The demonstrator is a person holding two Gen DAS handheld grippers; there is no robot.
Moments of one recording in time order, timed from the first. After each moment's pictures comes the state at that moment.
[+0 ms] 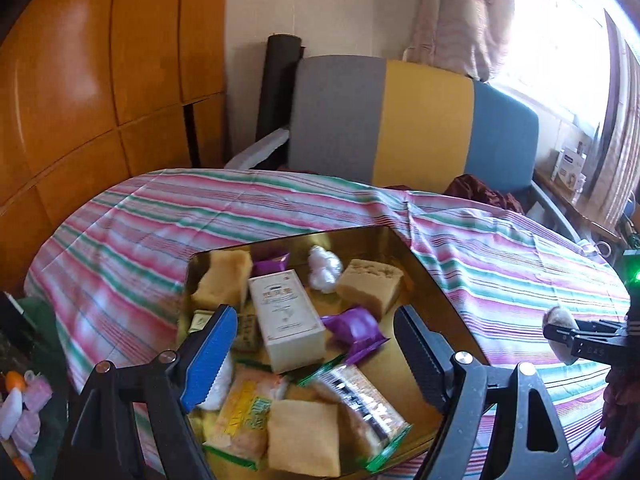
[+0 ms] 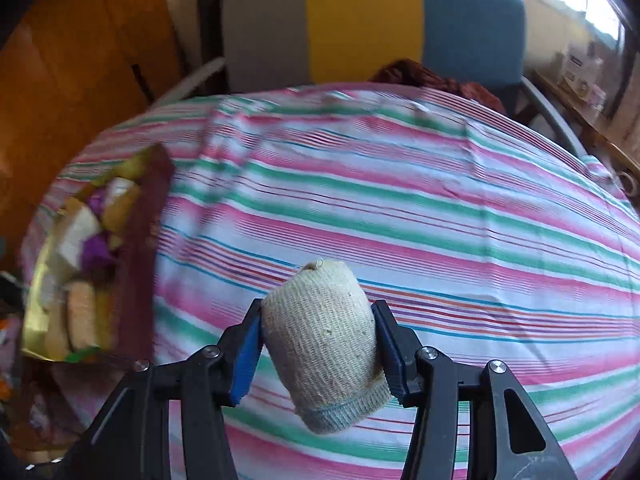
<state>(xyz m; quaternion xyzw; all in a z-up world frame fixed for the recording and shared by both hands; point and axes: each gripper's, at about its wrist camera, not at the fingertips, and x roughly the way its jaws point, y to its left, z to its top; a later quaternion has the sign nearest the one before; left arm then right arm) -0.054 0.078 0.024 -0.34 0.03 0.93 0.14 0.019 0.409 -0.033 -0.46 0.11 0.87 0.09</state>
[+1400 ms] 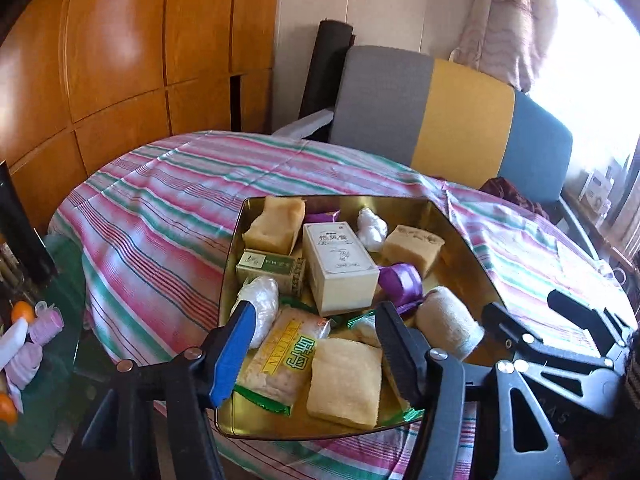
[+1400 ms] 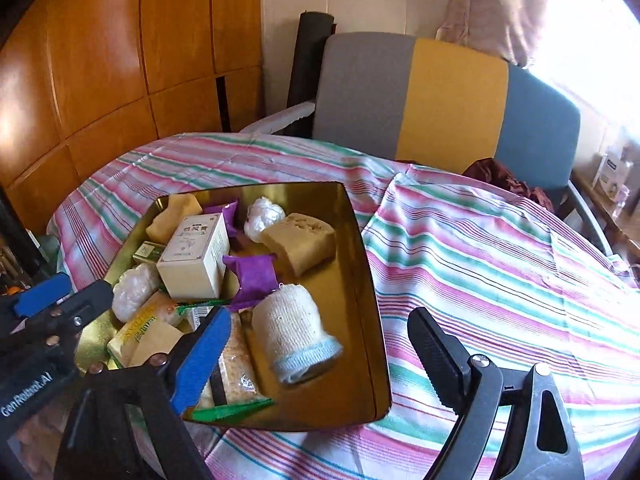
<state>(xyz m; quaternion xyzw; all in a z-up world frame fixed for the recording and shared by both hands) -0.024 0.036 -0.001 -0.36 -0.02 0.93 0.08 -0.011 0.207 -0.003 -0.37 0.01 0.93 0.05</state>
